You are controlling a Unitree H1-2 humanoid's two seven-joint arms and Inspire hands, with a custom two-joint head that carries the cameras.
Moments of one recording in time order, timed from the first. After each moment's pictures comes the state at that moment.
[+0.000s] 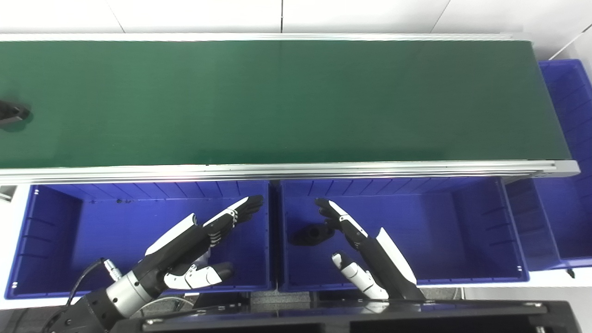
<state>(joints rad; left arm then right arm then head) 0.48 0.45 -0.28 -0.34 -0.16 -0.22 -0.59 0.69 -0.23 0.40 -0.45 -0.27 -0.16 0.14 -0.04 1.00</state>
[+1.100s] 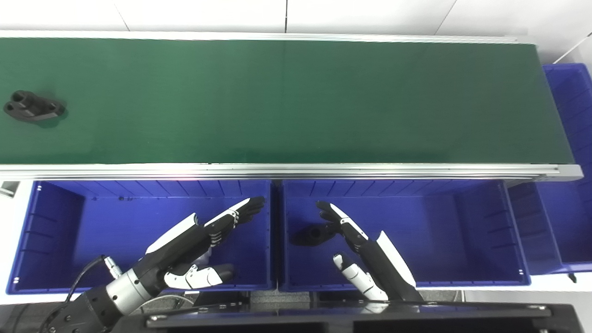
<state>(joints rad) 0.48 0.46 -0.29 -0.34 -0.16 -0.22 -0.58 0.69 -0.23 0.40 -0.43 -0.25 -0.16 0.14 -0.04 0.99</state>
